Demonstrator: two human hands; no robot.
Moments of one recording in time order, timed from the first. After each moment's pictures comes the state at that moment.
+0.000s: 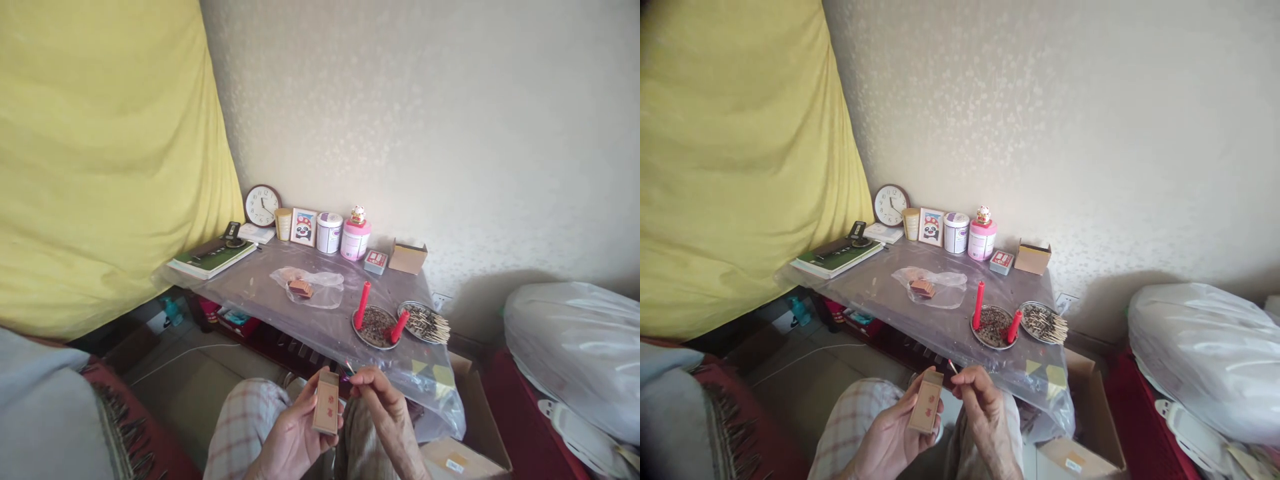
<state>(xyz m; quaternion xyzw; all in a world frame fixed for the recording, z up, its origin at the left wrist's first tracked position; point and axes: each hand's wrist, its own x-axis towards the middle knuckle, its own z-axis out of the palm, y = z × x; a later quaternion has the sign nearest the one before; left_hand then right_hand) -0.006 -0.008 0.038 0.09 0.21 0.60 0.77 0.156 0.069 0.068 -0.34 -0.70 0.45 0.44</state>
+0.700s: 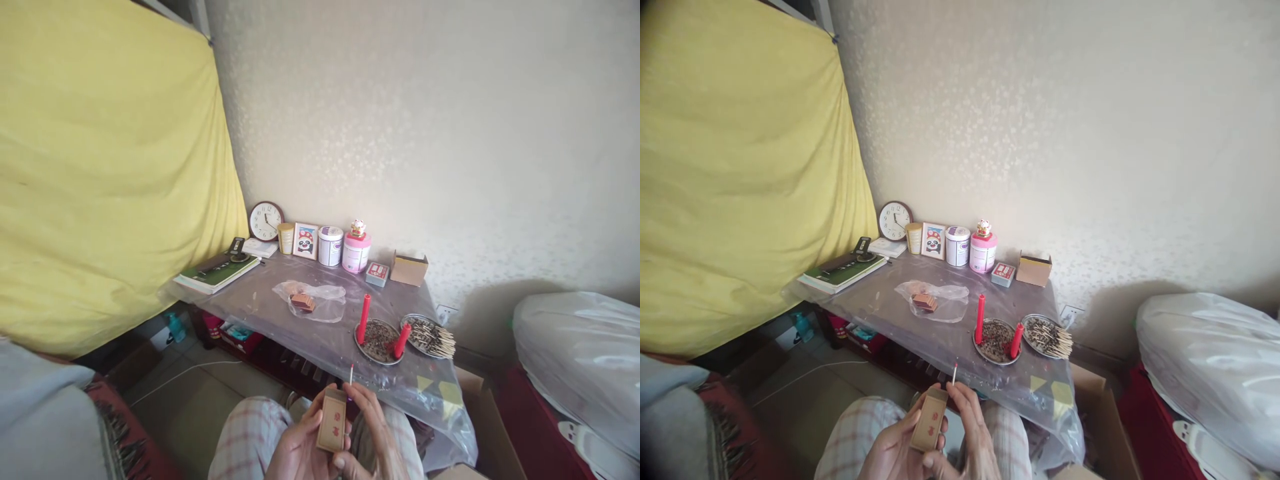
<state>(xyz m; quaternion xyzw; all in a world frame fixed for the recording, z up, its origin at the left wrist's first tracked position) -0.002 0.000 0.035 0.11 0.12 0.58 0.79 0.162 0.056 0.064 -0.25 -0.87 0.20 0.38</state>
